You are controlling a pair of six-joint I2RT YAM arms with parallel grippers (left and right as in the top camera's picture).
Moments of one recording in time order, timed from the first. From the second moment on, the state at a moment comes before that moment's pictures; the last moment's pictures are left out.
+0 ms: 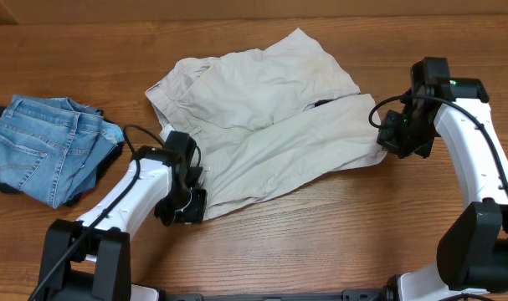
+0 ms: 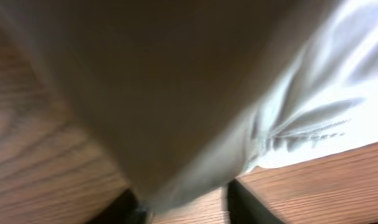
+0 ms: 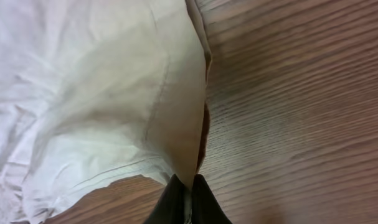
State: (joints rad) left arm -0.23 1.60 0.85 -0.99 0.14 -0.13; right arm -0.07 1.72 1.41 -1.22 -0.11 0.33
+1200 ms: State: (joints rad) left arm -0.15 1.79 2.51 -1.24 0.11 -0.08; right arm -0.10 1.41 1.75 -0.66 -0.24 0.33
